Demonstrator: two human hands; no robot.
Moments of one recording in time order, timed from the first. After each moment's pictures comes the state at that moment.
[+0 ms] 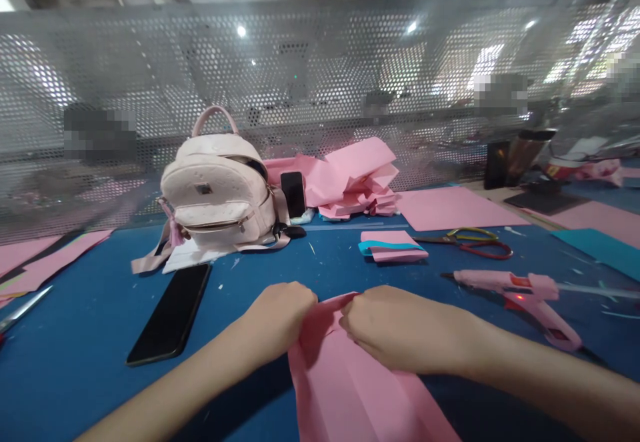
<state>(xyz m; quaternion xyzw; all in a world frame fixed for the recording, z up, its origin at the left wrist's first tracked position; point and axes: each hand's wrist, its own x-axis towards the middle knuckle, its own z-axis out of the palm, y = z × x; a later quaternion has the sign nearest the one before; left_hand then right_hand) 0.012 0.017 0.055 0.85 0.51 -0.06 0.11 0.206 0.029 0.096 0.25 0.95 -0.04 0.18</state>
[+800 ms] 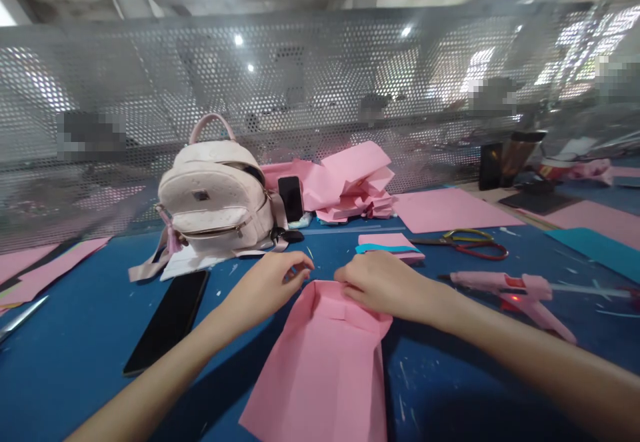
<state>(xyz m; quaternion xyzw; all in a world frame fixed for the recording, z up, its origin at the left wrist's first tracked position) 0.000 0.038 0.078 0.80 0.52 0.22 0.21 0.215 0.072 0.084 0.36 0.93 0.01 0.03</state>
